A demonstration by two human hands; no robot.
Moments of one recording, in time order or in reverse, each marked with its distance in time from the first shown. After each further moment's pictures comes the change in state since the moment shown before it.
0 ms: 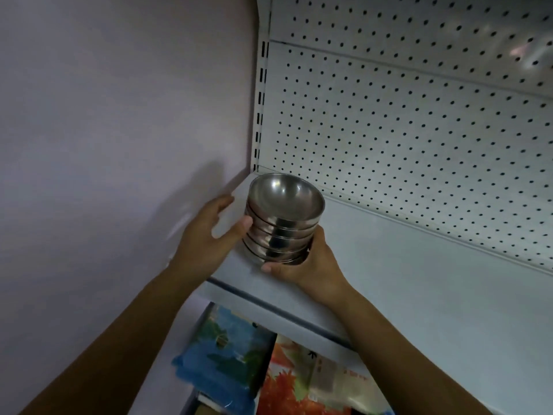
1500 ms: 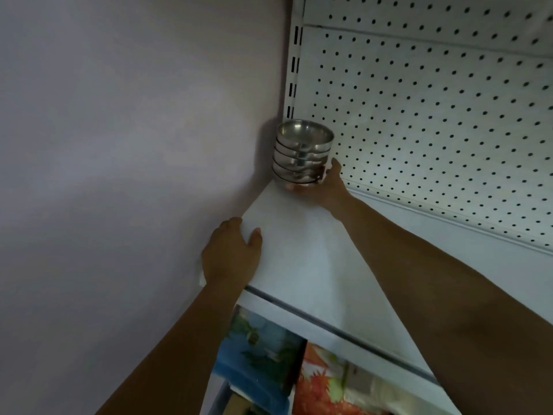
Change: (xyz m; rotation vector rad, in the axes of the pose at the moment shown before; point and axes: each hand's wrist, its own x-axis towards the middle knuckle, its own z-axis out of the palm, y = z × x) left_hand 0.023 -0.051 0.007 0.628 0.161 -0.208; right_hand 0.183 -0.021 0.020 0.110 0.040 0.219
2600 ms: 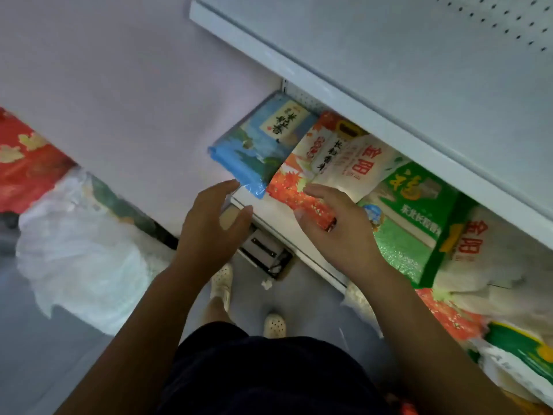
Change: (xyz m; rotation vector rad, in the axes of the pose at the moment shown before) left_hand -0.449 -0.027 0.022 -0.187 -0.022 -0.045; right_hand -0.481 0.213 -0.111 -0.329 -0.244 -0.368
